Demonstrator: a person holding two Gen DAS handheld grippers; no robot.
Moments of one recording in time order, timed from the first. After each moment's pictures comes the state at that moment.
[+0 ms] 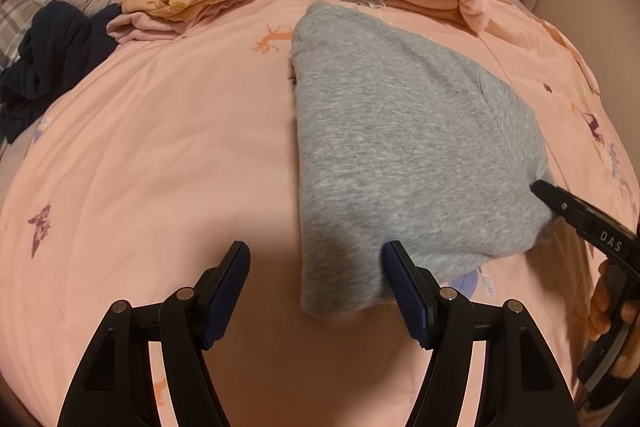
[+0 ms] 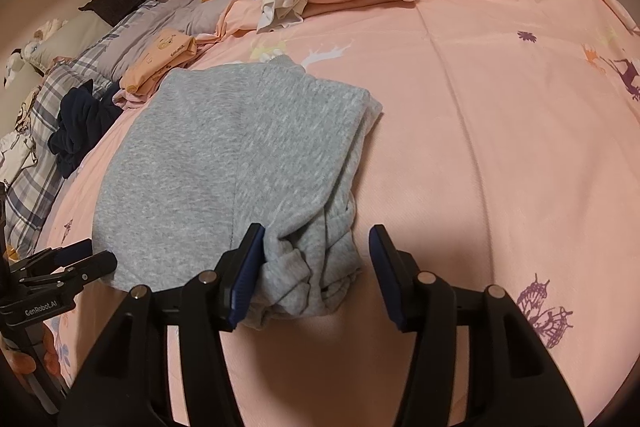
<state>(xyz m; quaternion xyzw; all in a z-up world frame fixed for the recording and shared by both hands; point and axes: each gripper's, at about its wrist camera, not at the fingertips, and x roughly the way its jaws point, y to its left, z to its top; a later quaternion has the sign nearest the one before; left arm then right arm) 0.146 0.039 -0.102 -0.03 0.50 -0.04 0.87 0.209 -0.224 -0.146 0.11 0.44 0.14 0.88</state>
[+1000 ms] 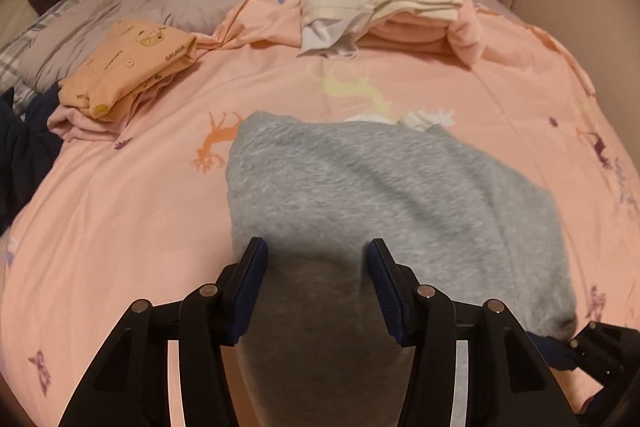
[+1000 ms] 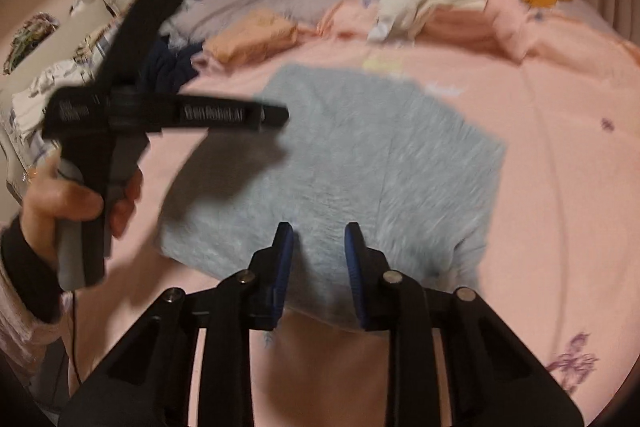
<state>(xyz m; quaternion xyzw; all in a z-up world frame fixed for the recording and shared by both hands) 0.256 0.011 -0.093 0.02 0.46 -0.08 0.88 0.199 -0.154 -0.126 0.01 0.41 0.26 0.88</state>
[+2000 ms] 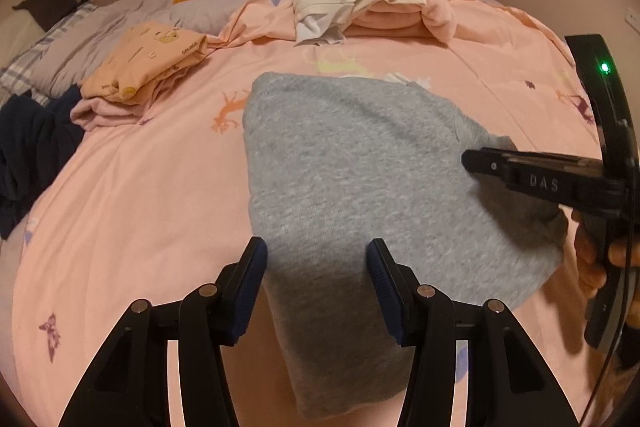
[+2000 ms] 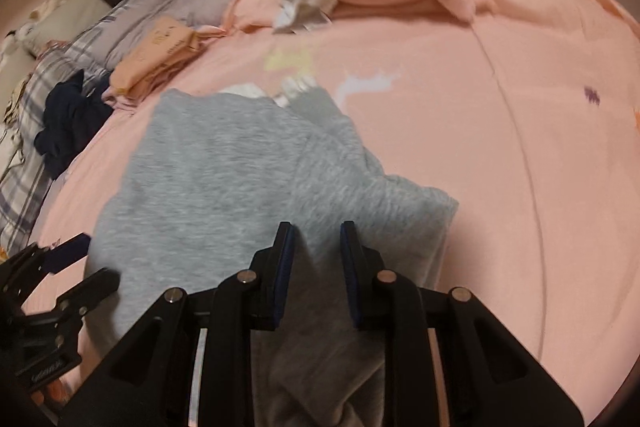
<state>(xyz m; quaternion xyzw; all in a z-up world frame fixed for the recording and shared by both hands) 0.193 0.013 -0.091 0.06 0.44 -0.09 0.89 0.288 -0.177 -0.138 0.07 0.46 0.15 0.87</state>
